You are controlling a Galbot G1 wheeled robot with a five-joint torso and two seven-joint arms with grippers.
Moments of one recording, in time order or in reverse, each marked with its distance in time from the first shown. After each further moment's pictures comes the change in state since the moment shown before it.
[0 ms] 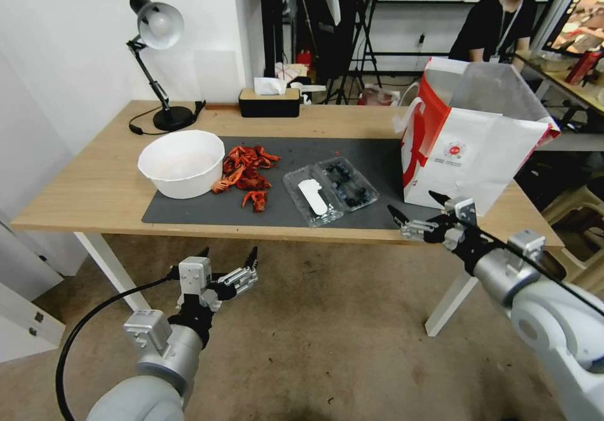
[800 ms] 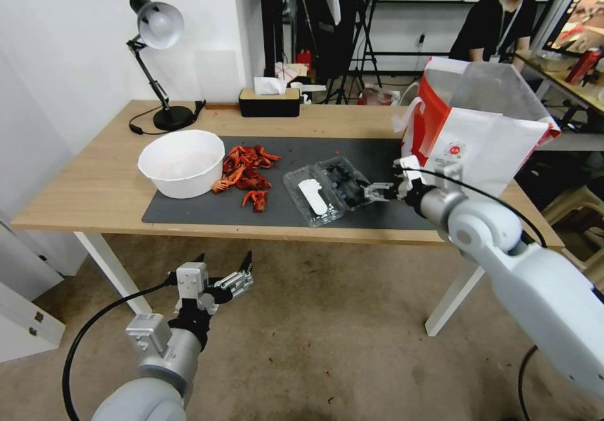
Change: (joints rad) left arm 0.013 -0.022 -0.019 0.047 0.010 -0.040 0.005; right arm 0.592 -0.032 -0.494 -0.264 0.196 -0.287 0.287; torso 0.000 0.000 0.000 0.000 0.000
